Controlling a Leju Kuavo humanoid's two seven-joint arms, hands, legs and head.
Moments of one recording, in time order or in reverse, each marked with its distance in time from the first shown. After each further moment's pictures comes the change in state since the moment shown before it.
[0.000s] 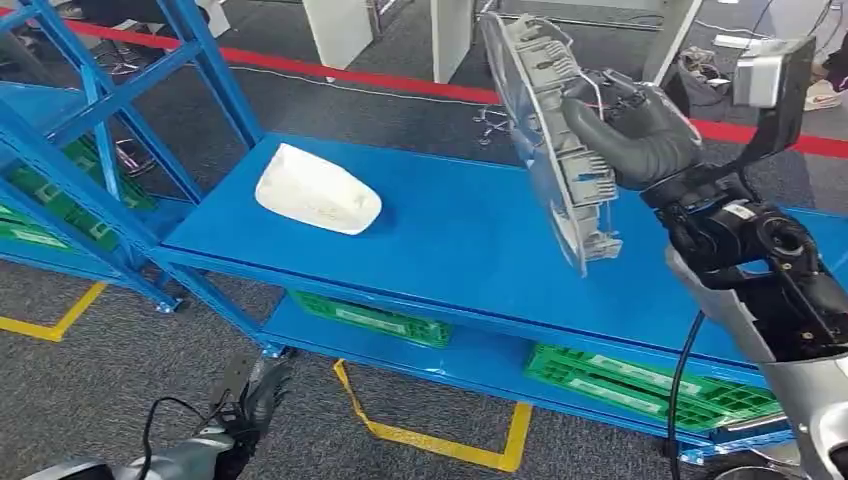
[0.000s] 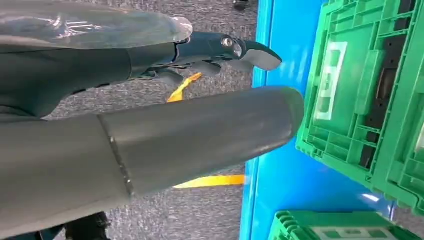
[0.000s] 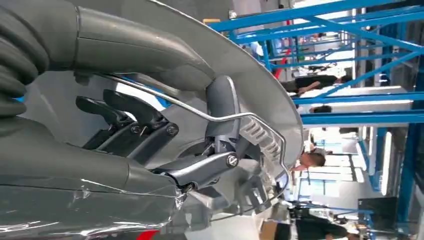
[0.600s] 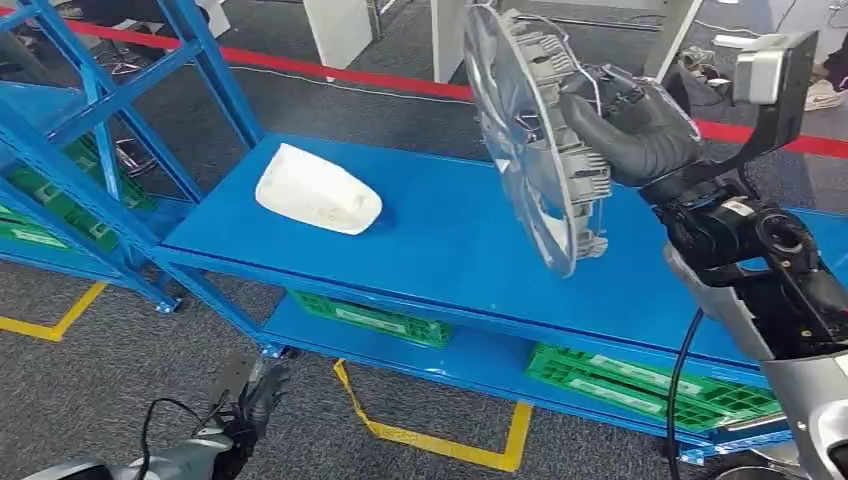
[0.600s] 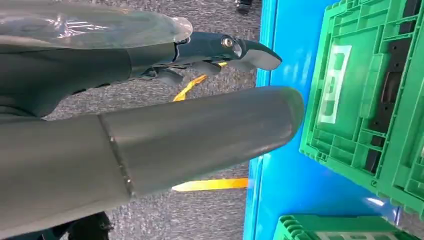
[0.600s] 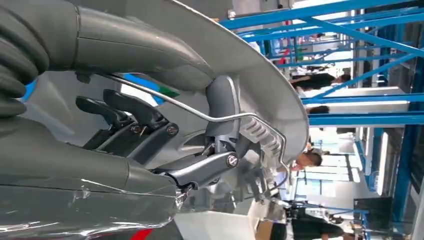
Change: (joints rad) left arm 0.002 0.003 0.000 0.001 -0.003 0.012 0.005; right arm -0.005 0.007 0.000 0.000 0.006 -0.003 -0.004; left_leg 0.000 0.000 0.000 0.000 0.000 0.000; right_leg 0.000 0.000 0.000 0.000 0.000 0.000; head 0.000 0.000
